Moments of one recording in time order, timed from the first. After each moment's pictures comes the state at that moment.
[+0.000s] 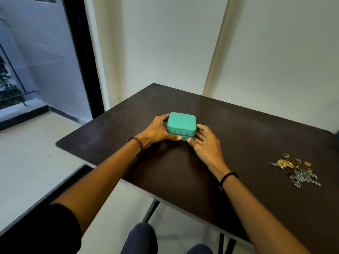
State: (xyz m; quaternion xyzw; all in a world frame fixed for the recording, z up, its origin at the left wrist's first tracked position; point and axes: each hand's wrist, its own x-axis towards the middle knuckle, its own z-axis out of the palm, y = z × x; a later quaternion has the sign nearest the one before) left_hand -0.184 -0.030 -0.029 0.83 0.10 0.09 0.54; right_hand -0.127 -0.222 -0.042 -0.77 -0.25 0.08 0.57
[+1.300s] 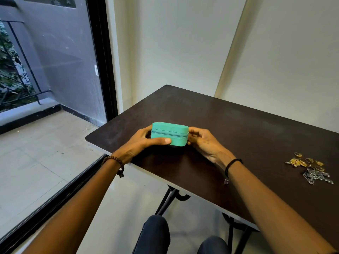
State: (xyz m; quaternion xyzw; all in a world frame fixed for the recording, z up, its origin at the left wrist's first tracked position) left_hand -0.311 0.002 -0.036 0.78 0.10 0.10 0.61; right_hand -0.151 -0.180 -0.034 -0.66 -0.30 0.32 0.61
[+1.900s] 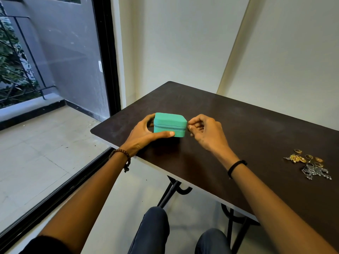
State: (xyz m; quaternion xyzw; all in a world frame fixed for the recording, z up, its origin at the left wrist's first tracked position) left_hand -0.309 0.005 -0.048 0.80 0.17 0.20 0.54; right_hand -0.191 -0.189 0.003 -0.83 -0.35 0.02 0.43
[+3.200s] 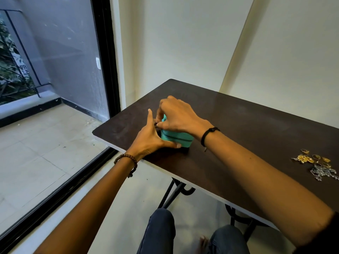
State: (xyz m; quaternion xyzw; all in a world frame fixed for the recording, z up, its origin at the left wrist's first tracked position) left_hand -0.312 0.001 -0.042 0.82 0.18 0.15 0.52; right_hand -0.228 -0.089 0.053 -0.81 -0.58 -0.08 0.09
